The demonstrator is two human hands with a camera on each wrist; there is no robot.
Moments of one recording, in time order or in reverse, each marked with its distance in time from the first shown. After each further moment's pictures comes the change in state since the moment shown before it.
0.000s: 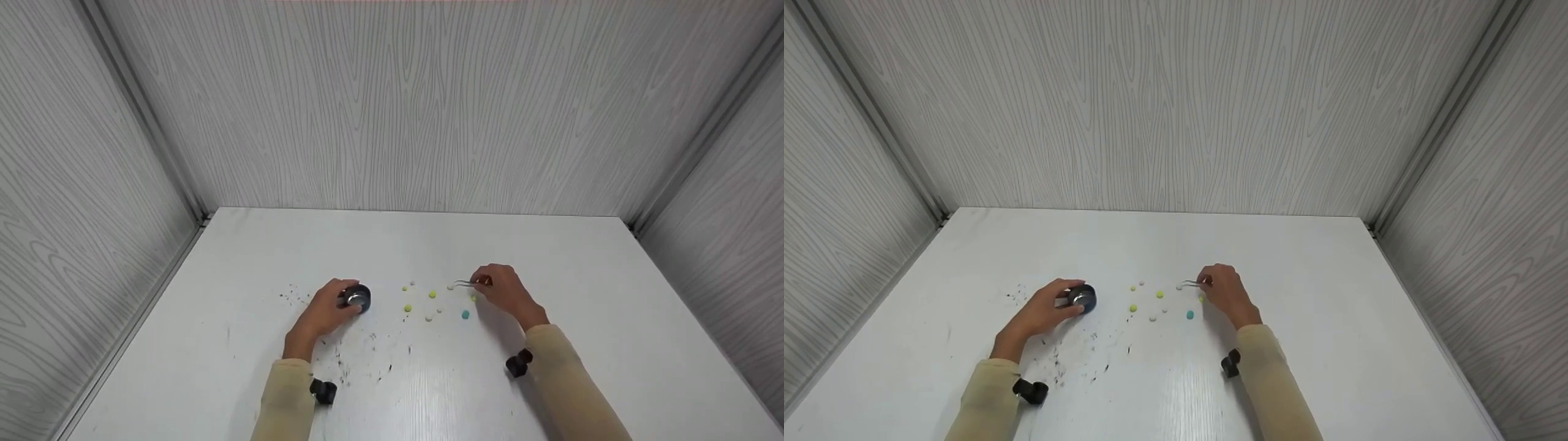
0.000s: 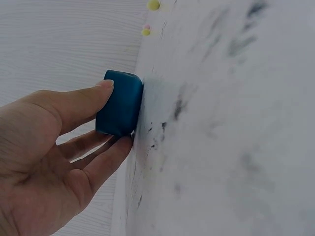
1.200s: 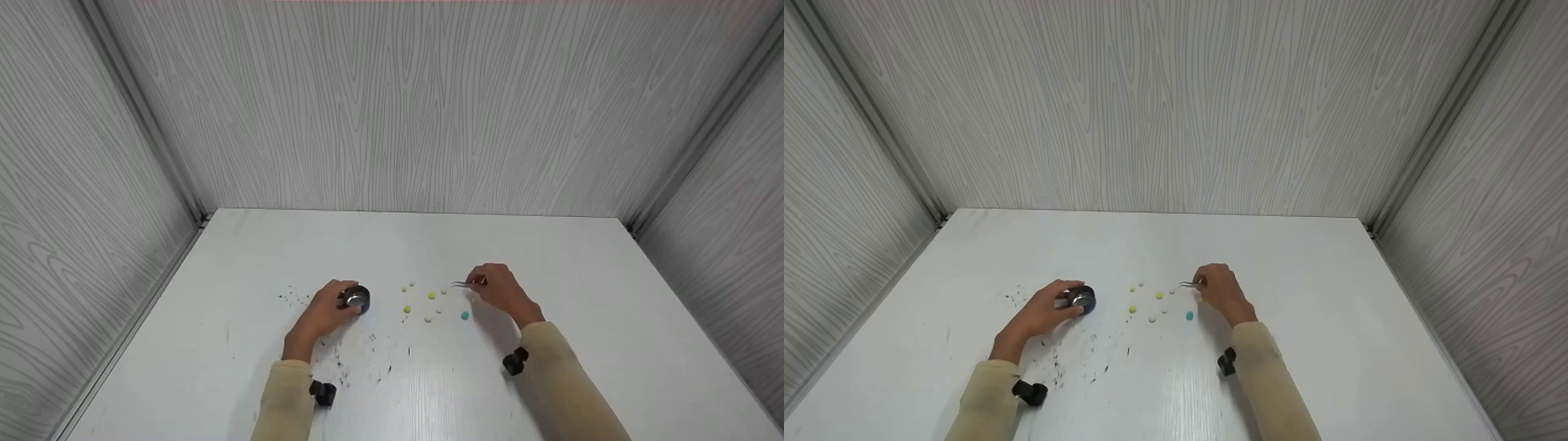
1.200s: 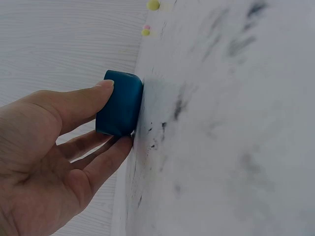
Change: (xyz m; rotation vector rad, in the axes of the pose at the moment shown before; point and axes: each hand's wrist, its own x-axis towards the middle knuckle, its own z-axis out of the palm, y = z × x) left_hand 0.000 0.000 0.000 0.004 -0.009 -0.016; right_hand 0.005 -0.008 0.001 -0.029 -0.028 0.000
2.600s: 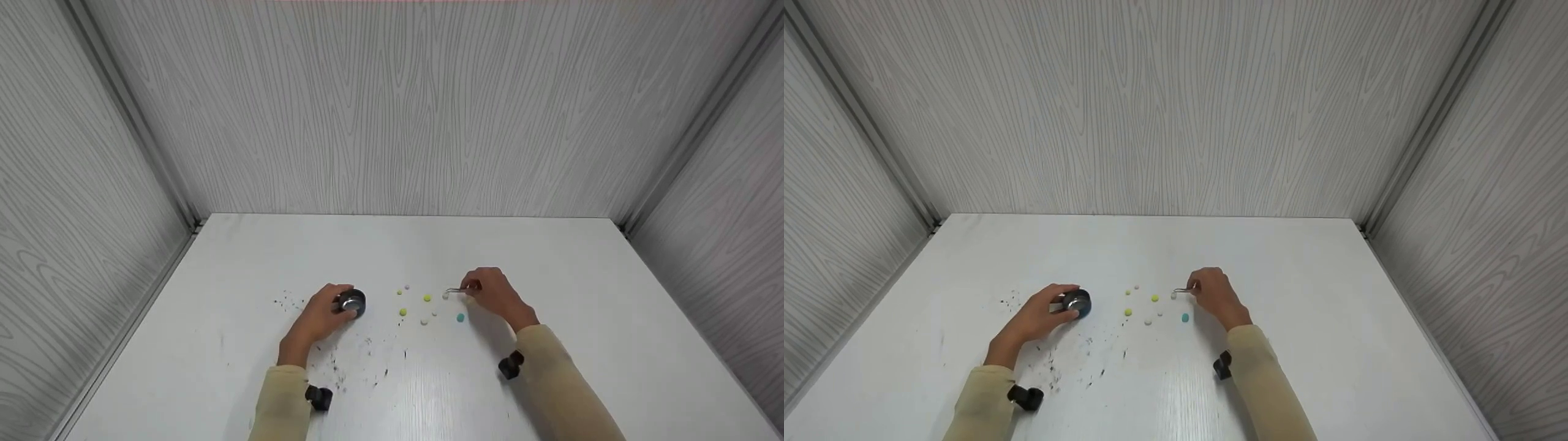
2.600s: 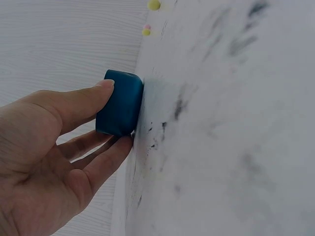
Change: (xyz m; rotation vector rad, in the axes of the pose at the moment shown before) left_hand 0.000 0.001 0.001 0.018 0.008 0.011; right_hand -0.005 -0.002 0.001 -0.006 0.021 -0.070
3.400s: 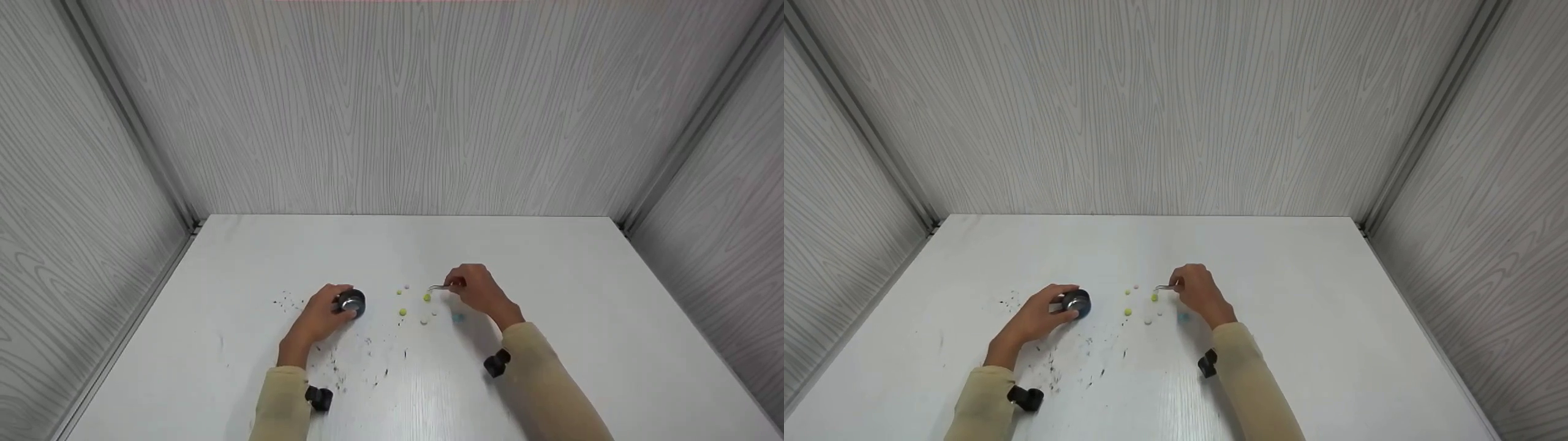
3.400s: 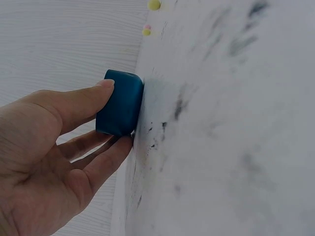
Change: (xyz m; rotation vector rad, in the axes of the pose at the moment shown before) left_hand 0.001 -0.004 0.000 -0.011 -0.006 0.006; right_hand 0.012 -0.029 0.009 0.041 -0.011 0.008
